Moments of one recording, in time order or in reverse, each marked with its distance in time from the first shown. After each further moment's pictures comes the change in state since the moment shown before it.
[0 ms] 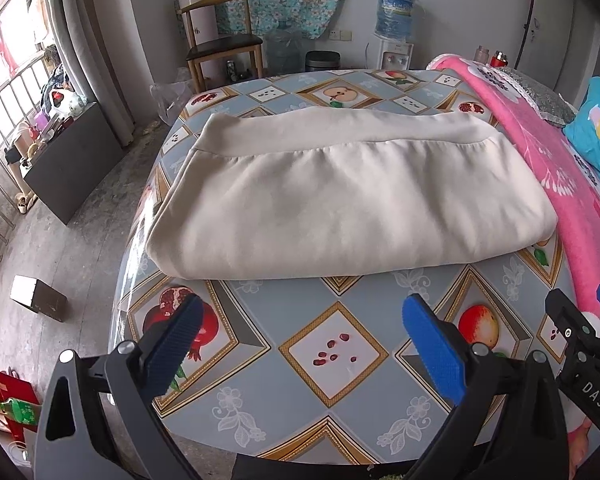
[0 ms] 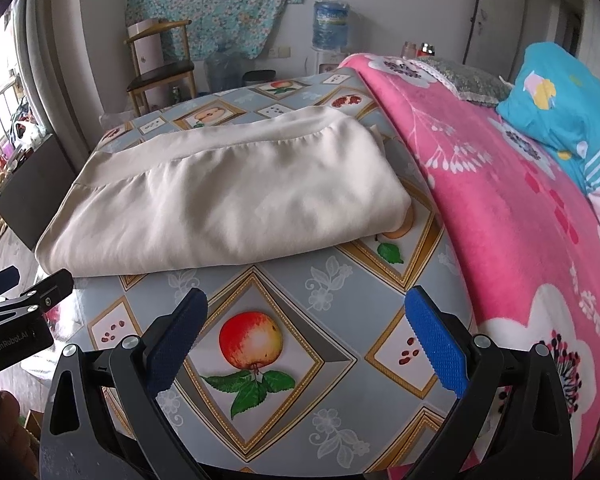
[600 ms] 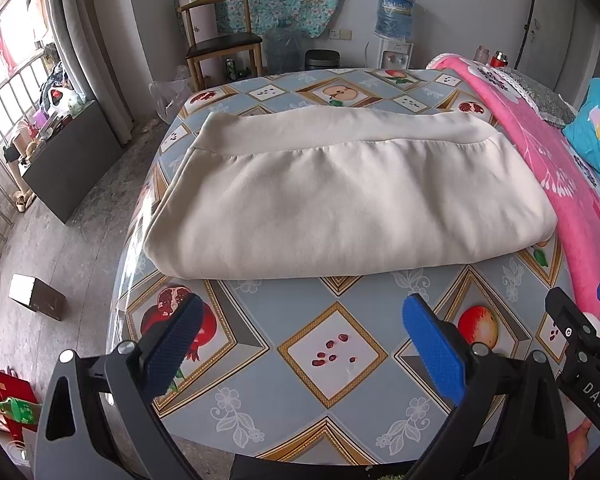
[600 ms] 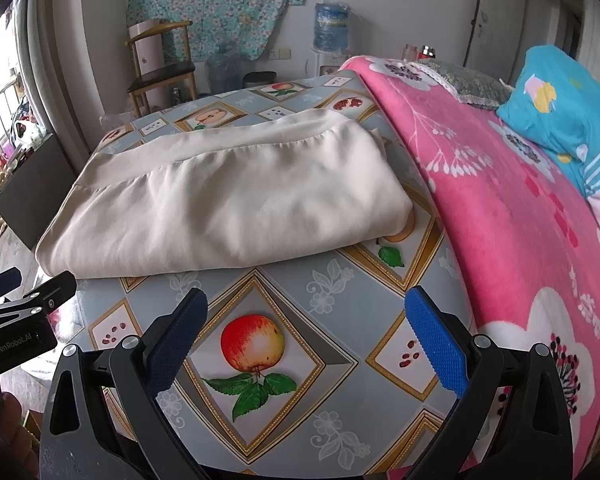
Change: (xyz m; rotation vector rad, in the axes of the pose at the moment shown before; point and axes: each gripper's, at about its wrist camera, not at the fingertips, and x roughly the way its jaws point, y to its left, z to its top) left arm 0.000 0.000 0.000 0.000 0.000 -0.003; right arm -0.001 0.000 0.001 -0.001 -0.004 -0.001
